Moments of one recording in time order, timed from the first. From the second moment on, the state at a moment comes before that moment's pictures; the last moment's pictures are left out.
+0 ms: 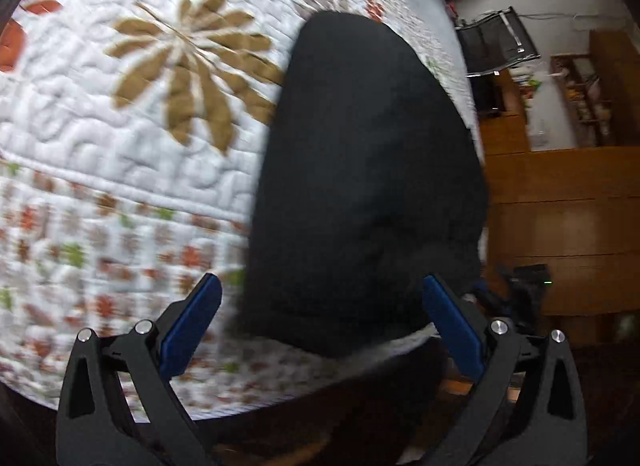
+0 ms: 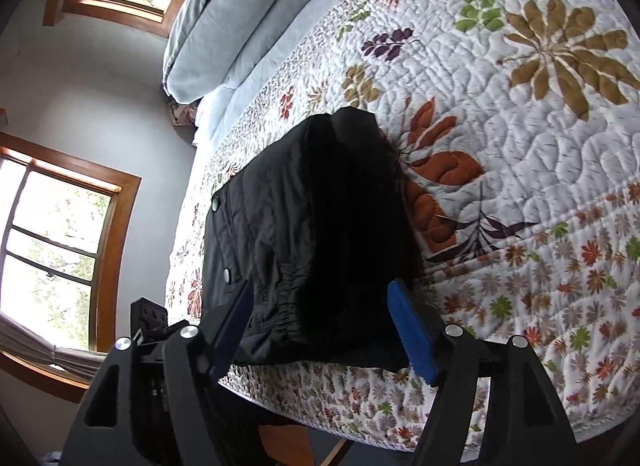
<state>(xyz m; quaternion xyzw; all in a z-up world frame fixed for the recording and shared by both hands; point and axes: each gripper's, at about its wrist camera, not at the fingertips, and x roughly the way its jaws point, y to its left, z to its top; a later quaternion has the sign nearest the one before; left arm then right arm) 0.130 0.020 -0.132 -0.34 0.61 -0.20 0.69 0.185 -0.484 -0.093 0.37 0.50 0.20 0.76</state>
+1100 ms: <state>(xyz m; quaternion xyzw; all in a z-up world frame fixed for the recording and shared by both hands) 0.187 -0.027 -0.173 -0.36 0.66 -0.24 0.62 0.214 -0.464 -0.146 0.37 0.54 0.29 0.70</state>
